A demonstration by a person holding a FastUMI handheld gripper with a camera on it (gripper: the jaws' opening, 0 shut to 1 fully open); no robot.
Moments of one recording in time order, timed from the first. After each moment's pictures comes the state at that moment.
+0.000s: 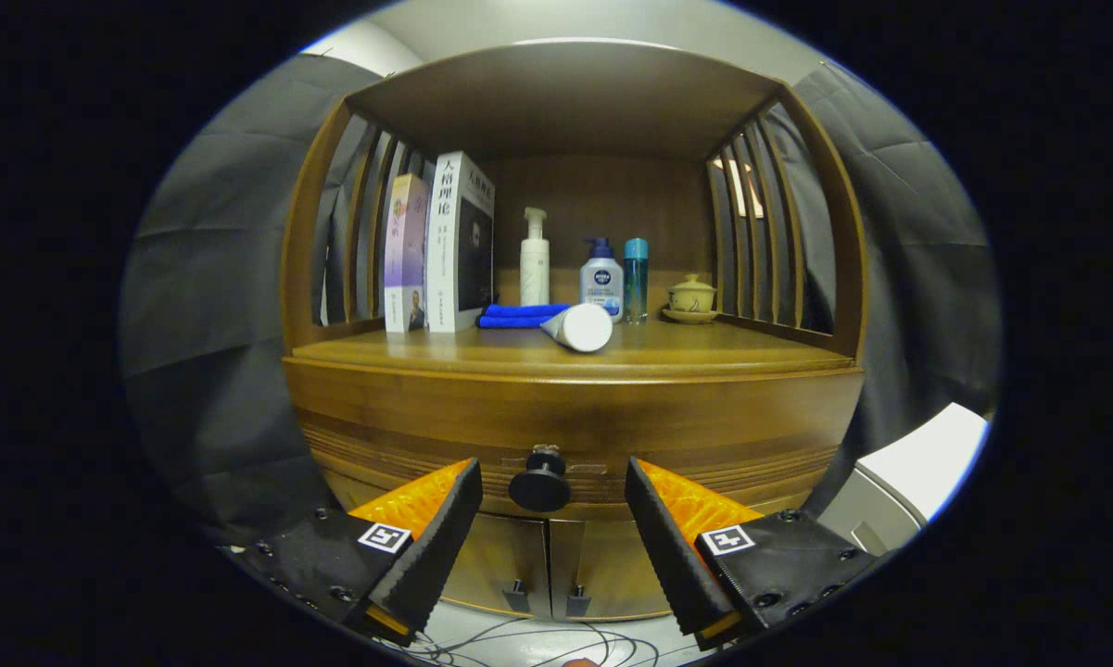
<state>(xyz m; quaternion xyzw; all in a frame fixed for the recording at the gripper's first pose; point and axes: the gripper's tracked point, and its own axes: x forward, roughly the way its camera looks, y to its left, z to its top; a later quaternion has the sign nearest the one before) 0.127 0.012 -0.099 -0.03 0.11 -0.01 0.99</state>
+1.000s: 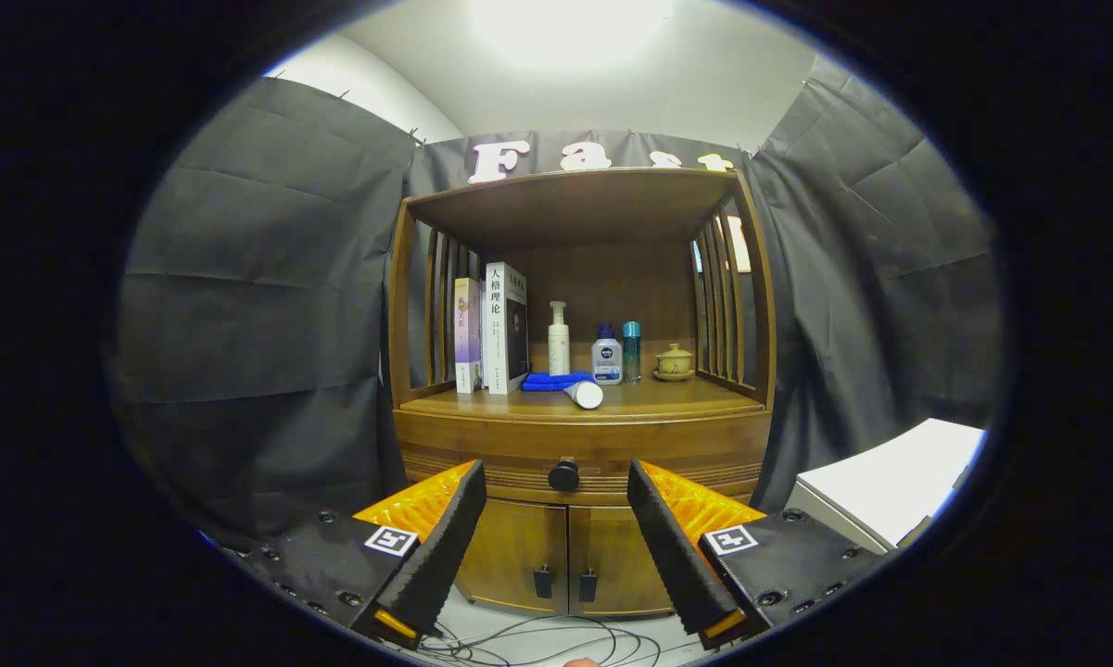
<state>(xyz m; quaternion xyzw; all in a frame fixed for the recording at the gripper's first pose) -0.026 0.024 -0.026 -0.02 0.03 0.03 1.00</state>
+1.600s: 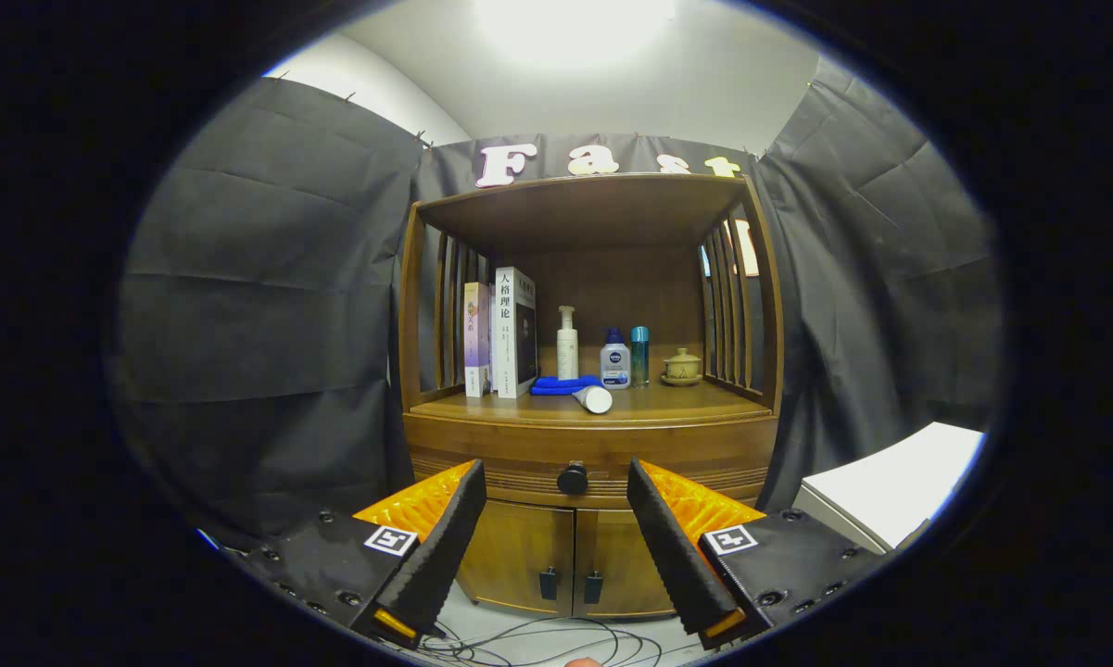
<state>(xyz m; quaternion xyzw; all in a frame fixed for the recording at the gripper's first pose) -0.027 0.031 -0.020 -0.02 0.03 0.04 1.00</state>
